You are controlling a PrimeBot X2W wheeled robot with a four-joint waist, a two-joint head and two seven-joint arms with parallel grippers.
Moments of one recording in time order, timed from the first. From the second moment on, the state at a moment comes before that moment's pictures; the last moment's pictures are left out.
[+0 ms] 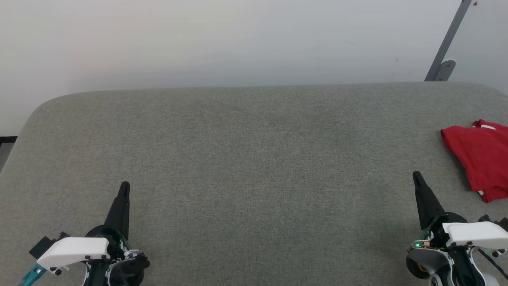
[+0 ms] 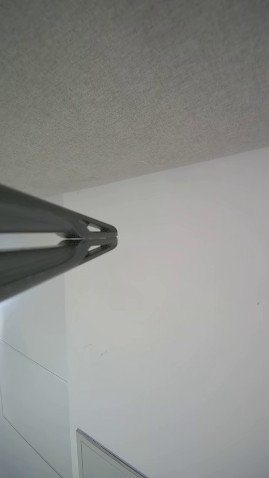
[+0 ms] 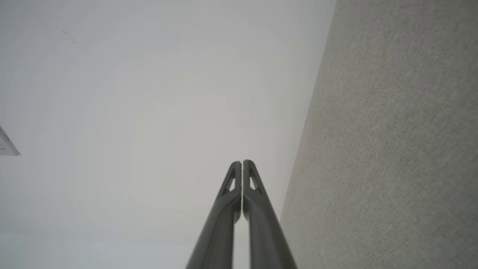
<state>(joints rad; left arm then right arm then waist) -0.10 0.05 0.11 0.25 -1.61 -0.13 0.11 -0.11 -0.05 -0.11 0.24 1.61 0.13 0.12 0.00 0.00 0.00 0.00</state>
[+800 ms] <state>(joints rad) -0.10 0.05 0.11 0.25 -1.61 -0.13 0.11 -0.11 -0.05 -0.11 0.24 1.61 0.13 0.12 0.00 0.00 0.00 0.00</state>
